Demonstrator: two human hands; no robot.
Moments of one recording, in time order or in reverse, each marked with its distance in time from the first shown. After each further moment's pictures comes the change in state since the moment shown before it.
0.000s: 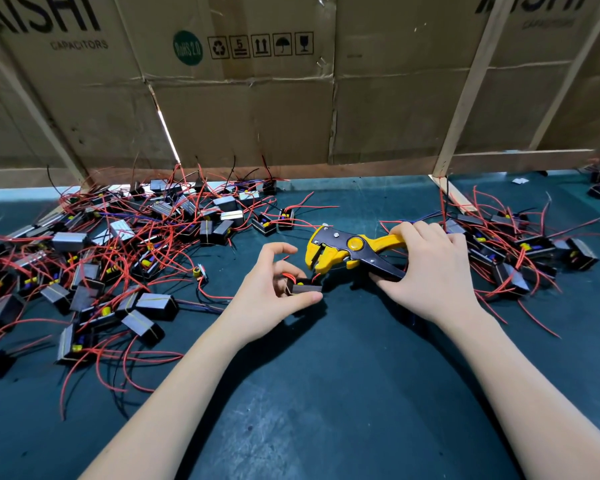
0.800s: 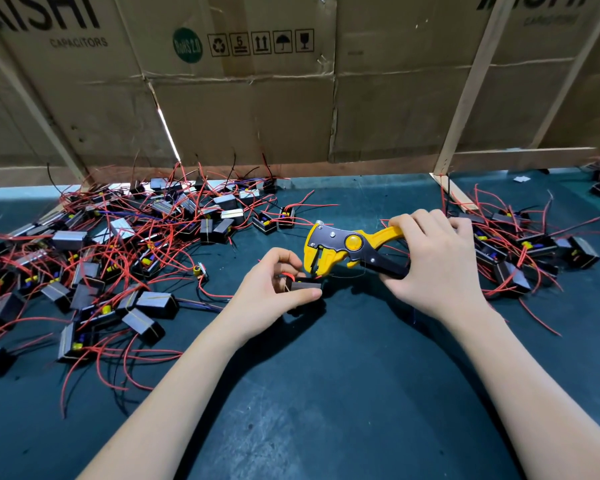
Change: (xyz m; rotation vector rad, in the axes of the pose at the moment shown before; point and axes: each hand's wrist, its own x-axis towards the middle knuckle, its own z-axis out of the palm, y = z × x) left_hand -0.001 0.001 -0.001 -0.104 -0.009 -0.052; right_hand 0.004 -0.001 -0.009 -0.070 0.119 -0.120
